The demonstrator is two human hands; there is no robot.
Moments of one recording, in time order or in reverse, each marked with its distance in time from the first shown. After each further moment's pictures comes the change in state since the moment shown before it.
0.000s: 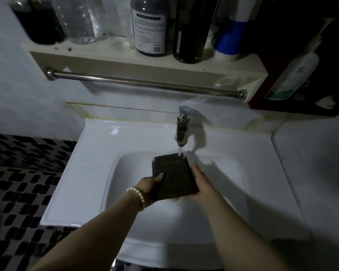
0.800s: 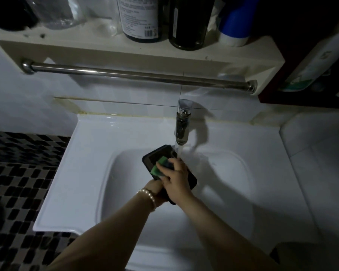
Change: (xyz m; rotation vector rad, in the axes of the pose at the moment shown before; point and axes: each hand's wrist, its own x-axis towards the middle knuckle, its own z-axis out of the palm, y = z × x) left_hand 0.039 -0.016 0.025 -0.252 0.006 -0.029; right_hand 0.009 0.032 0.046 -1.085 -0.016 -0.820
